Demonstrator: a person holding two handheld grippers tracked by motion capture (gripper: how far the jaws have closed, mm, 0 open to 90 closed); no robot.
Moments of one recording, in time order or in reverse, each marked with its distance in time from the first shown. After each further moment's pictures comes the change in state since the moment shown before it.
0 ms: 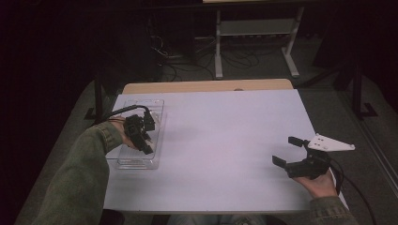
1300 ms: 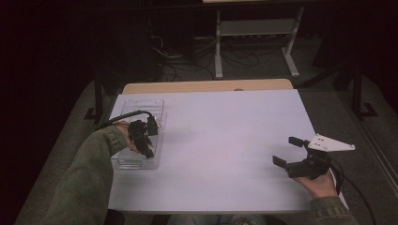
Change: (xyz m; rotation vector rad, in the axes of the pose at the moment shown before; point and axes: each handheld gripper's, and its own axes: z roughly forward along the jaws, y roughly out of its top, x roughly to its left) left arm 0.009 0.001 0.029 0.047 -0.021 -0.007; right arm 0.000 -0.001 -0.001 0.002 -0.005 0.003
